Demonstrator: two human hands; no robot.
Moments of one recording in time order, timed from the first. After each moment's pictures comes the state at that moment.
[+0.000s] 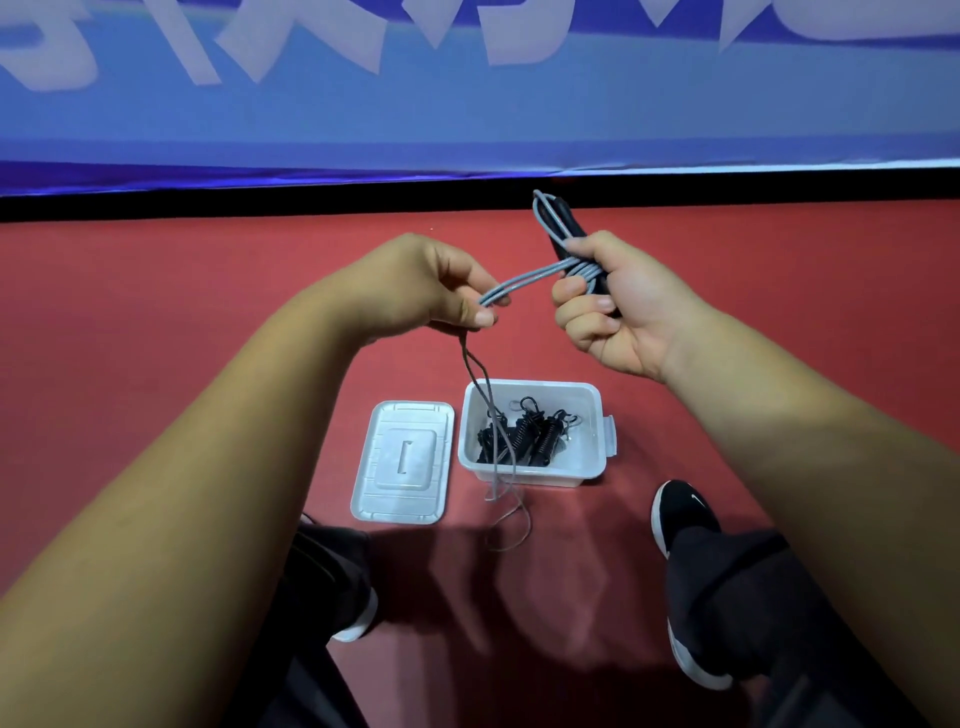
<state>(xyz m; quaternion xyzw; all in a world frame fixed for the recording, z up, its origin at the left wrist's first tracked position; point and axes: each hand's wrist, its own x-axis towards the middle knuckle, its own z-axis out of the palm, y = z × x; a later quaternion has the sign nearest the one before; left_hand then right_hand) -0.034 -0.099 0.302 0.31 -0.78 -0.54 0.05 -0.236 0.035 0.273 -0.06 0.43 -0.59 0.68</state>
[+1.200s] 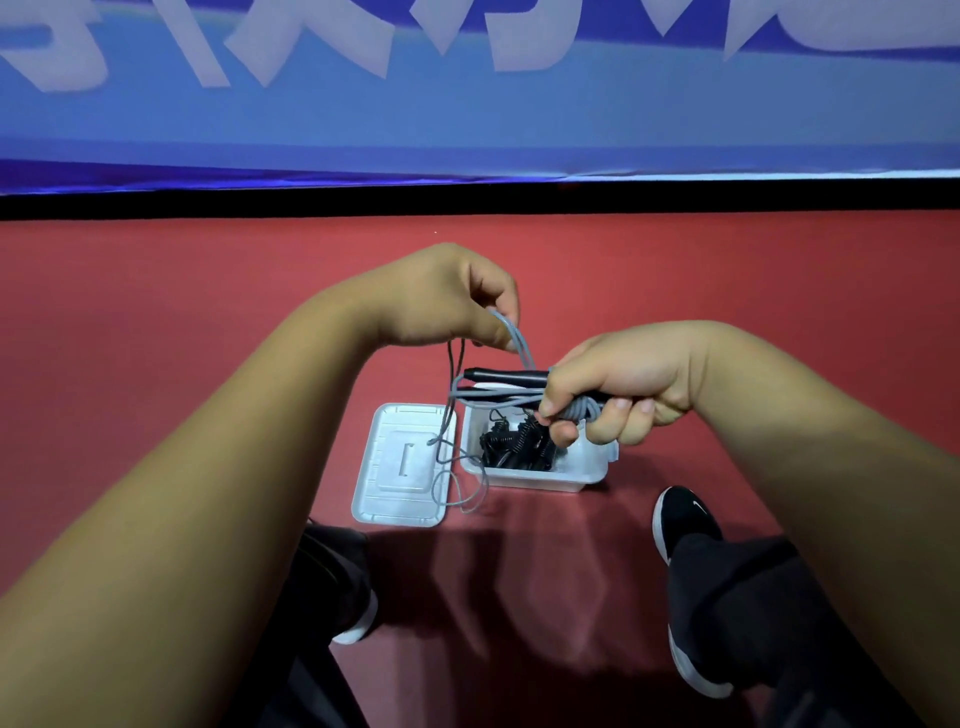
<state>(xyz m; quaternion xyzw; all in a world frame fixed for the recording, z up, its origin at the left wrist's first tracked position) -0.040 -0.084 0.316 0.22 -0.88 -0.42 0.00 -0.226 0.061 0.269 -0.32 0.55 -0.13 0.76</state>
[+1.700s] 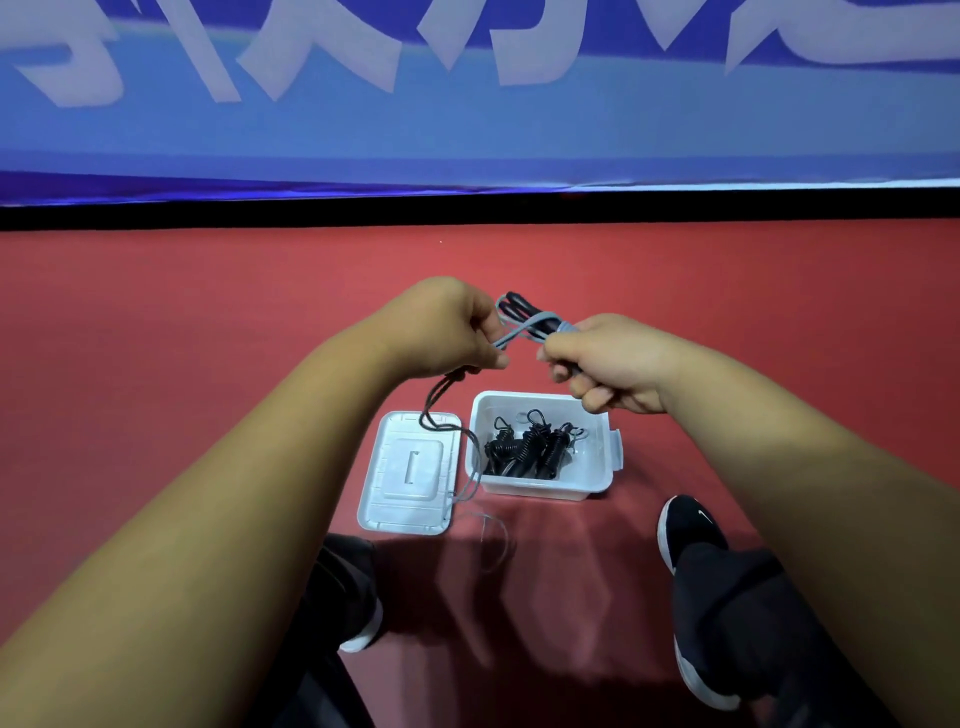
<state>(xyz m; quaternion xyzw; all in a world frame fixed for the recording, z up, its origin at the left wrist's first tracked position) -0.036 -0.078 0.298 0.34 -0.88 -0.34 0.00 -0.222 0.037 0.246 -0.27 0.68 -0.37 0.57</state>
